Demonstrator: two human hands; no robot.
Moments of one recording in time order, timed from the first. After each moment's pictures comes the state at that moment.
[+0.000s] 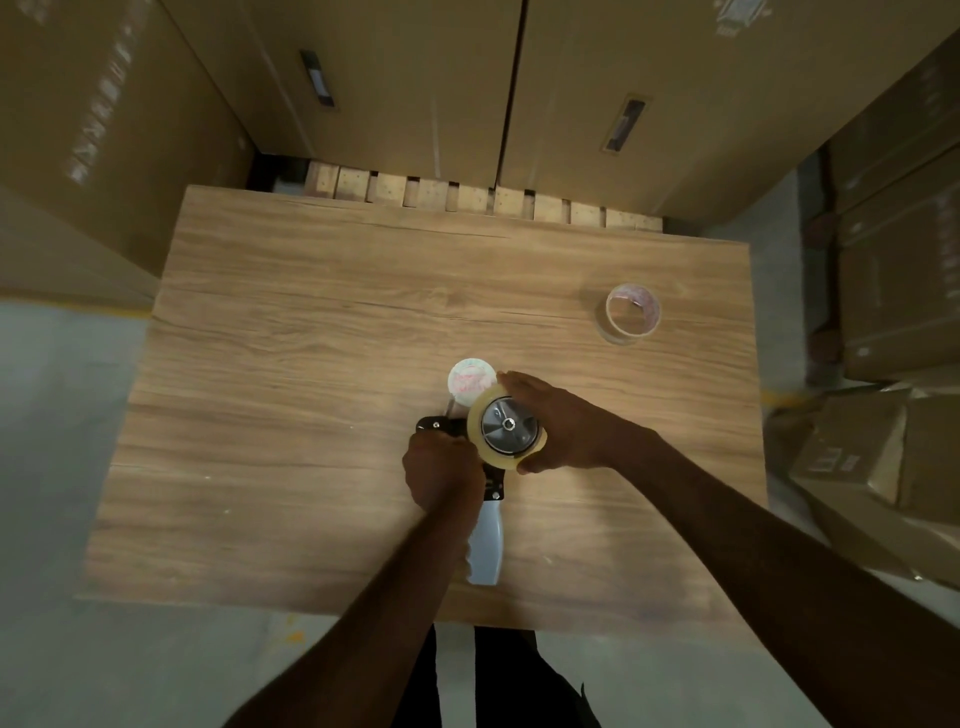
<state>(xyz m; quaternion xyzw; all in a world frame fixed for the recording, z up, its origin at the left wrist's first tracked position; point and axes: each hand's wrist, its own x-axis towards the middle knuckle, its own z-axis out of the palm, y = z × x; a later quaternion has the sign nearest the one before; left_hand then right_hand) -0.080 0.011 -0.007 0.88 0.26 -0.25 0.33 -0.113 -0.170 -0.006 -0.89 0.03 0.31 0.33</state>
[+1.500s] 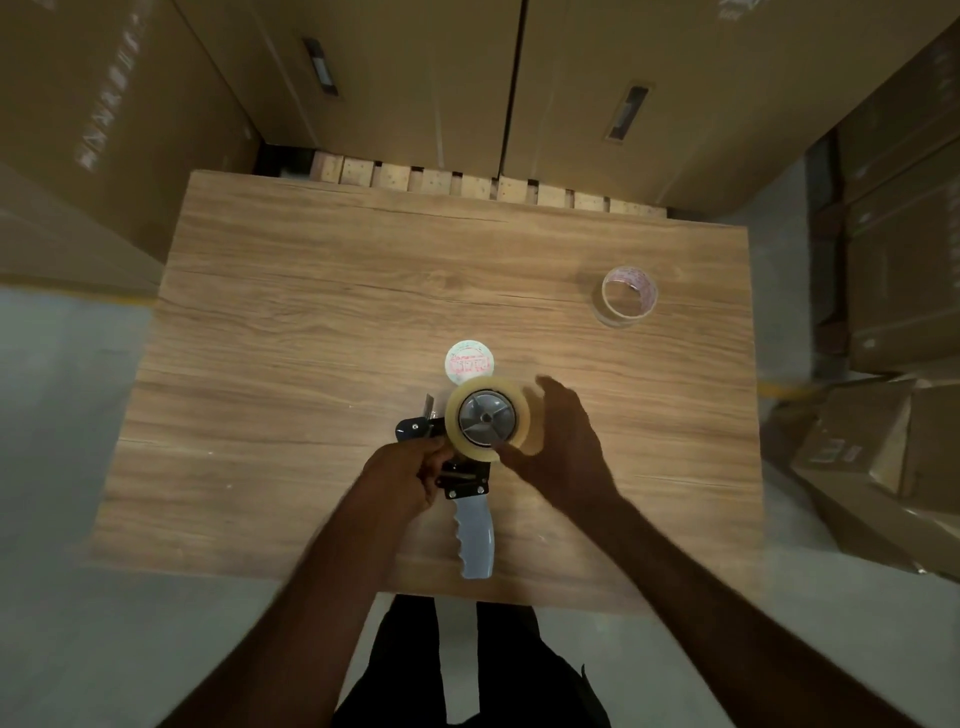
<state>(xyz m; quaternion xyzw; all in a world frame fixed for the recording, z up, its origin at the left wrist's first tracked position) -0.070 0.065 0.000 0.55 0.44 -0.48 0.52 -0.181 -0.108 -0.004 -0.89 0.25 0.04 0.38</state>
